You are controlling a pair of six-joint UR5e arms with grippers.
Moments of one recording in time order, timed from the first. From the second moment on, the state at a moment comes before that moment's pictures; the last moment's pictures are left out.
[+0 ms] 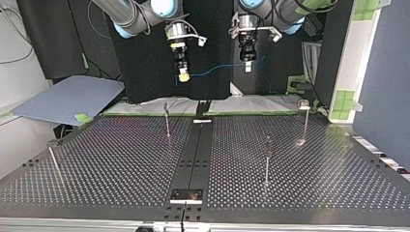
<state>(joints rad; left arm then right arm) -0.55 -1.99 -2.39 -1.90 -2.15 -1.63 2.37 -1.00 2.02 -1.04 1.83 1.47</state>
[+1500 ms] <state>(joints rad) -0.45 -2.19 -2.39 -1.85 -2.37 -1.56 2.39 -0.90 1.96 -0.96 1.87 1.46</state>
